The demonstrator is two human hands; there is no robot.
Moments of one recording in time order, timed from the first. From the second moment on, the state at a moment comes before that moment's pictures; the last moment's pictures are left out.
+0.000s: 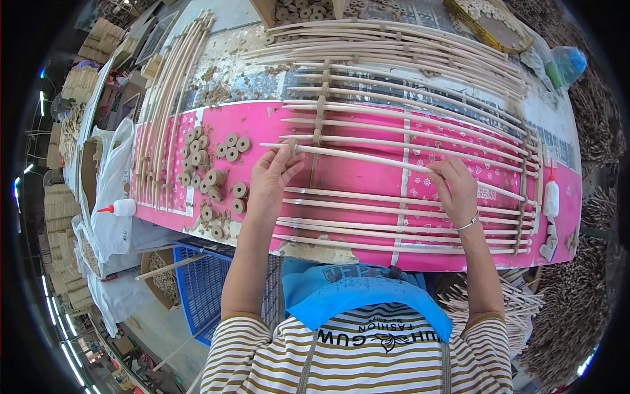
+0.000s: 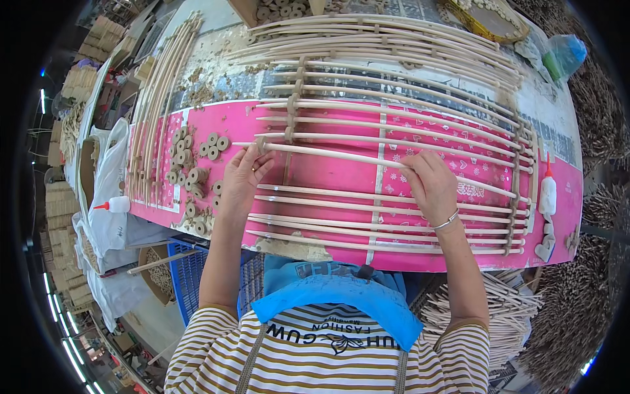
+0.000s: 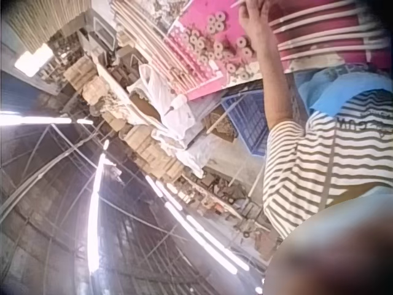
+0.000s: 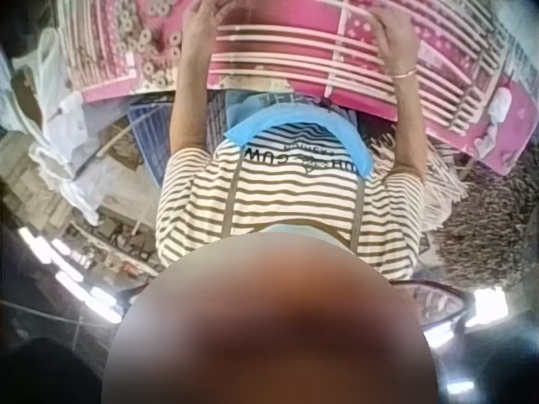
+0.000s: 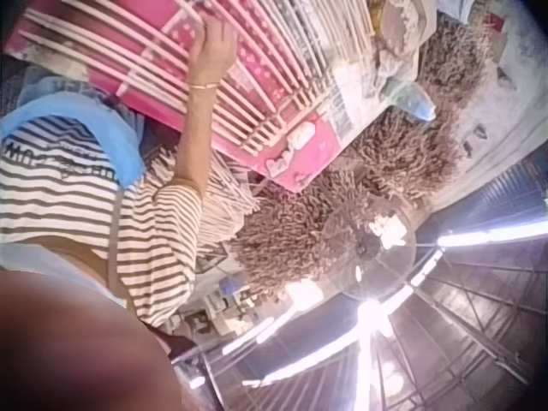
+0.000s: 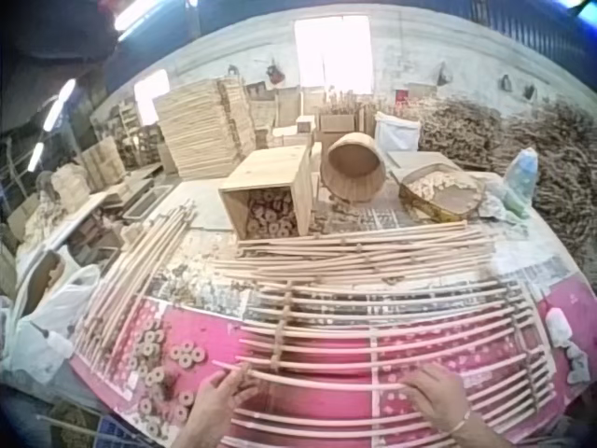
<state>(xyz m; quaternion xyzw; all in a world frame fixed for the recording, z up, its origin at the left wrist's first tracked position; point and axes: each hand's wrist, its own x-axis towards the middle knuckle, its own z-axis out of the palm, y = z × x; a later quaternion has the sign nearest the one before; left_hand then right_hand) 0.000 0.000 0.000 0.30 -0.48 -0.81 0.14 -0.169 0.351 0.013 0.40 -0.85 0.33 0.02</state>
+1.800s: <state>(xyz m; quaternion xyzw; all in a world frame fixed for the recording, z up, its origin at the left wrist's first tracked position) 0.029 -0.078 0.004 0.24 -0.94 -0.15 0.21 -0.152 0.363 0.009 0.39 -0.87 0.30 0.07</state>
